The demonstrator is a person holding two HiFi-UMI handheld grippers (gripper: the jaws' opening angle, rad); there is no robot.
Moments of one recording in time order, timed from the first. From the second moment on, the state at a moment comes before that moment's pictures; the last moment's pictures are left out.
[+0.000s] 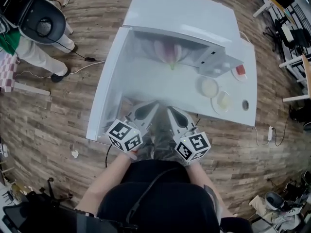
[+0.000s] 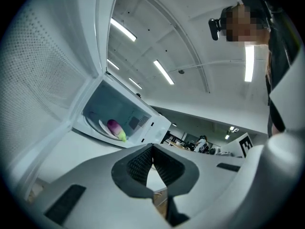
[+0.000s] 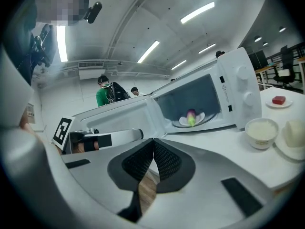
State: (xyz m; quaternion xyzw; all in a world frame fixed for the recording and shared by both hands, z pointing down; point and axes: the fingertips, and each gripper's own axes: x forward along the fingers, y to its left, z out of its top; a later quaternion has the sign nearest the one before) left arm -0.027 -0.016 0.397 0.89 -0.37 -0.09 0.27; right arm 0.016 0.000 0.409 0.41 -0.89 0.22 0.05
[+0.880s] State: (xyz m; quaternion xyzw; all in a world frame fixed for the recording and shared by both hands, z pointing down) left arm -0.019 -0.131 0.420 0.86 -0.41 -0.08 0.30; right arm 0.051 -0.141 0.425 0.43 -0.86 0.25 0.06
